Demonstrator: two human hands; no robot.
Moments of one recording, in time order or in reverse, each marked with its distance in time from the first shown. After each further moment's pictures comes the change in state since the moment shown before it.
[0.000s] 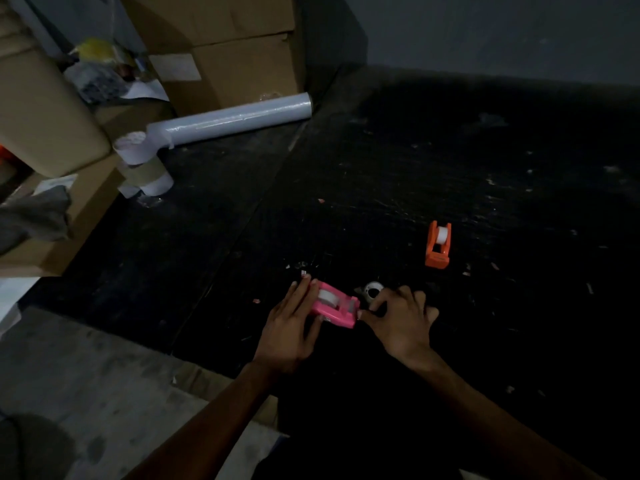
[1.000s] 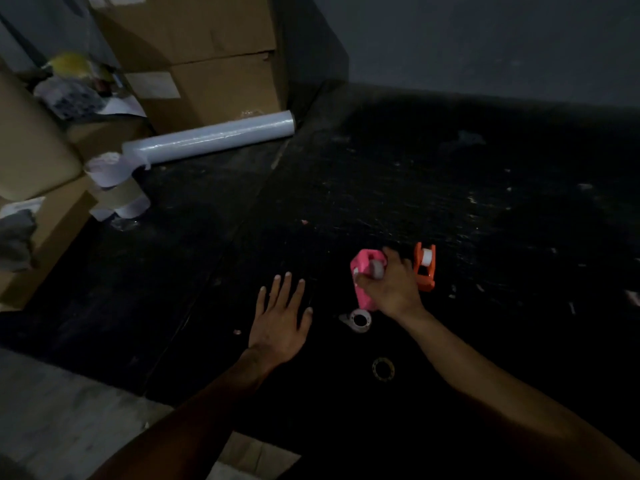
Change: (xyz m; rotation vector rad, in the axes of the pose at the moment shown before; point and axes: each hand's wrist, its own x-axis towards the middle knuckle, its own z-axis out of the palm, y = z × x) left_hand 0.073 -0.007 0.007 0.319 -0.138 -0.167; right_hand 0.084 -0.012 -0.045 0.387 0.010 0.013
